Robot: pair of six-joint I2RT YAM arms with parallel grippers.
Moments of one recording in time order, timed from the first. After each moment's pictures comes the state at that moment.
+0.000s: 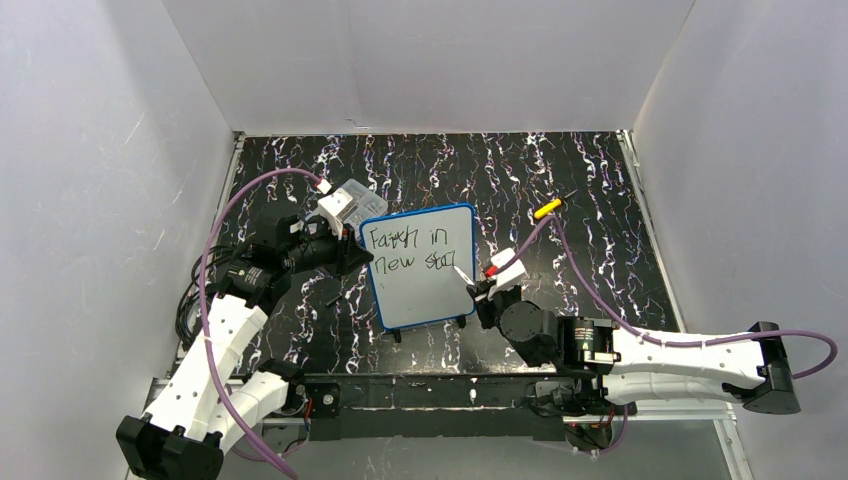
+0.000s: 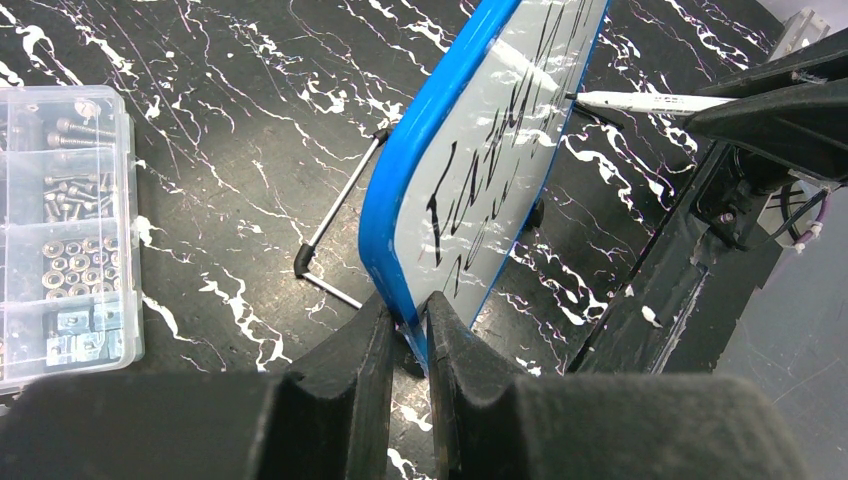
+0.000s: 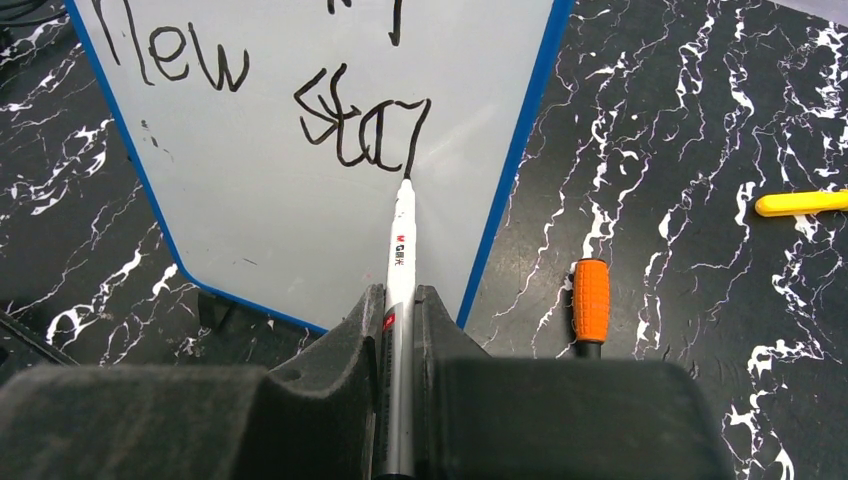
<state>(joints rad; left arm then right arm) -0.33 0.89 0.89 -0.54 0.59 0.07 1.44 0.81 0.62 -0.17 0.85 0.29</state>
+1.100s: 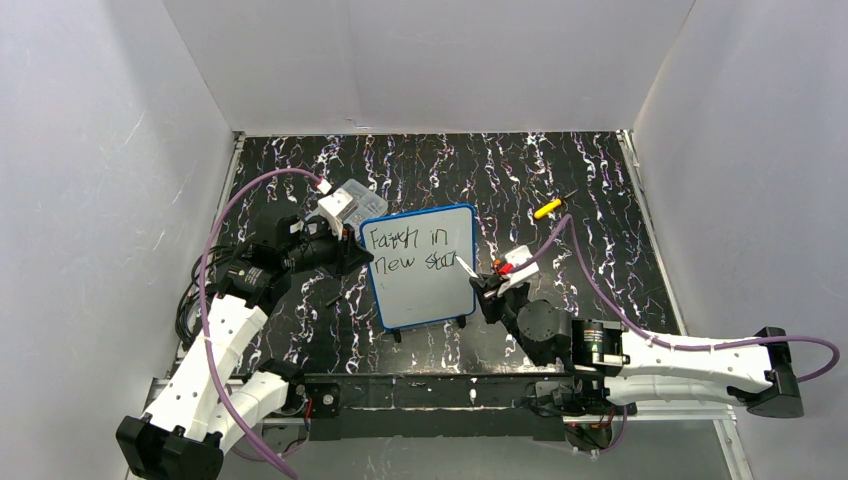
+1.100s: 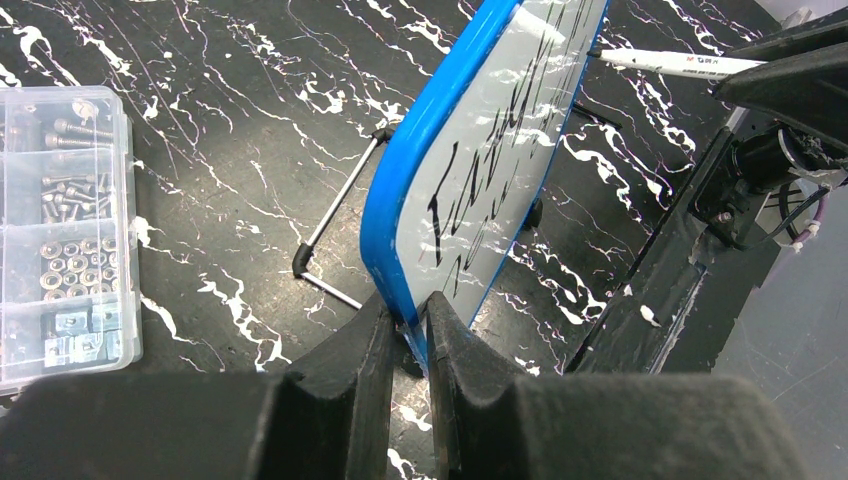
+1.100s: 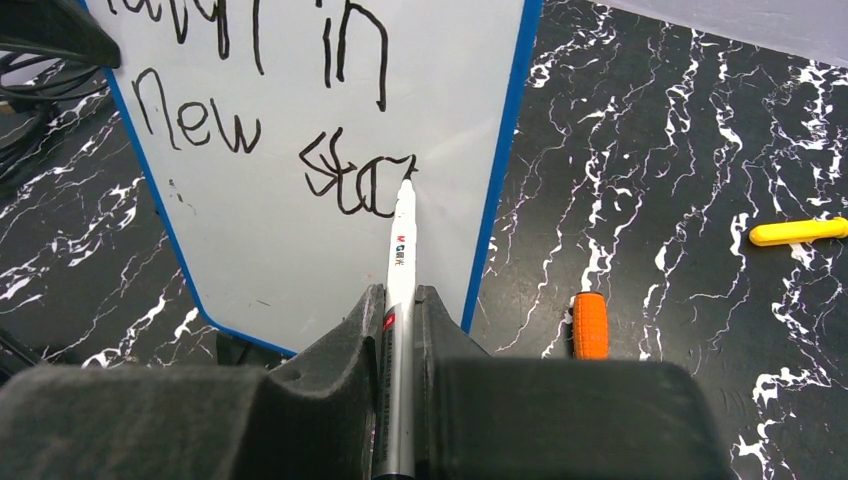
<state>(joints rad) -0.33 0.89 0.89 -0.54 0.59 0.07 1.44 0.74 0.59 -0.06 0.87 0.23</state>
